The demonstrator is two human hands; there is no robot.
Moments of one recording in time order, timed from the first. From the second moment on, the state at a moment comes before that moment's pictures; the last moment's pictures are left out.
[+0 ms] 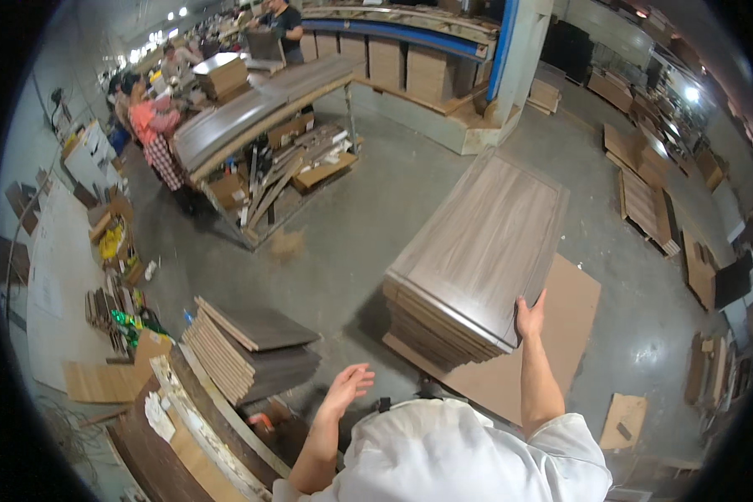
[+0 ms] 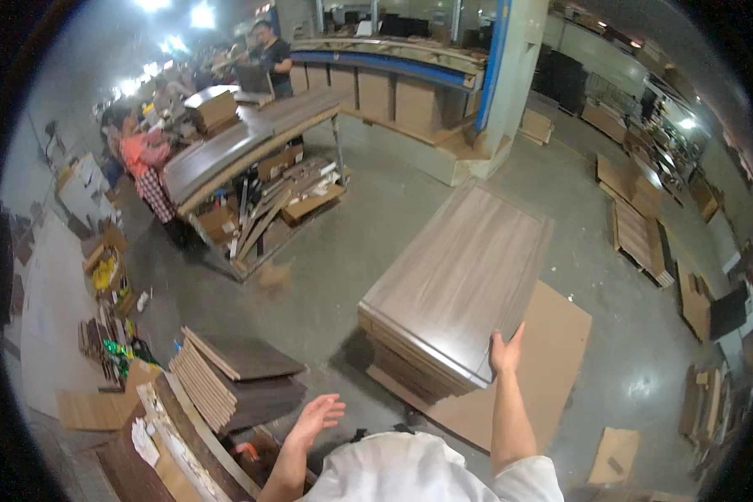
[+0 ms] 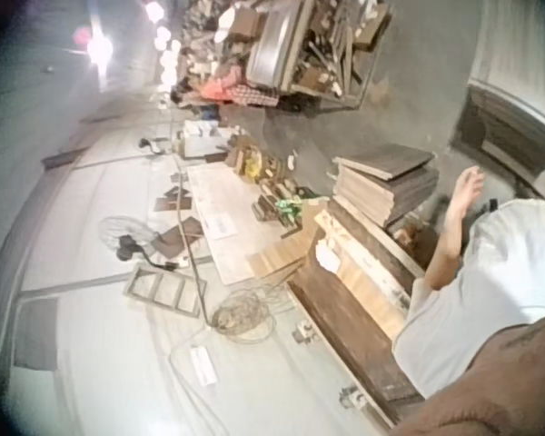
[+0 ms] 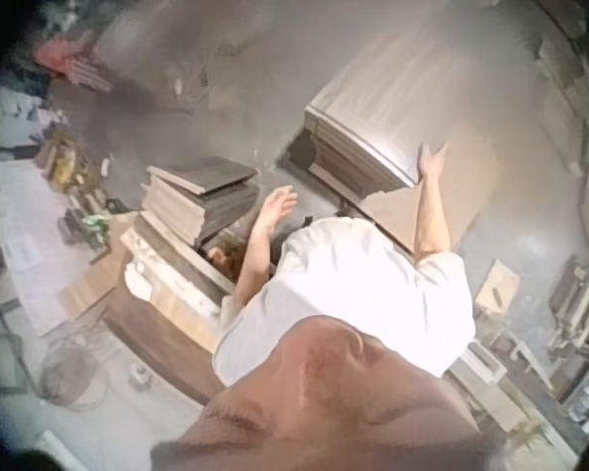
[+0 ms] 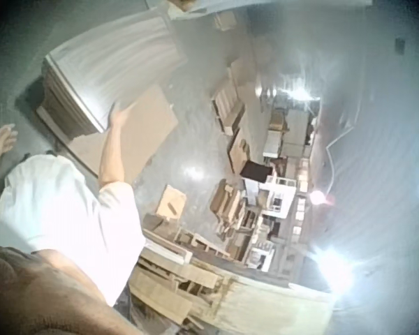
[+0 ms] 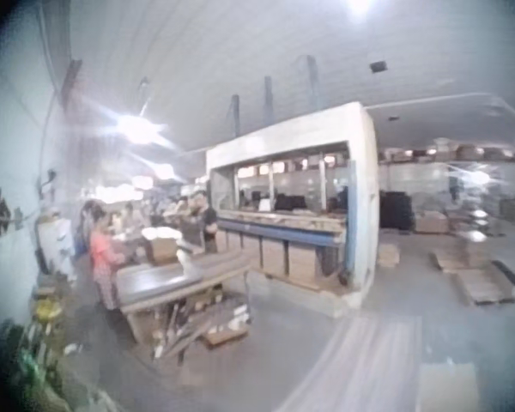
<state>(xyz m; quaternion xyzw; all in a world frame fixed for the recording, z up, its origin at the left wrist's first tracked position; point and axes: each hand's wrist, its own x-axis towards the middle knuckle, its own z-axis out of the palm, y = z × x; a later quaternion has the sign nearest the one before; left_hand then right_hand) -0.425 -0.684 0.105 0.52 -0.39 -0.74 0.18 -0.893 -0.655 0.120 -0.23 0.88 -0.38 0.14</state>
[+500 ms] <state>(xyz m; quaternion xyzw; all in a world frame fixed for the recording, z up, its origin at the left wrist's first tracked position) -0.106 -0.655 0.052 0.87 -0.41 0.03 0.25 -0.708 -0.767 0.156 -0.56 0.73 -0.37 -0.09</state>
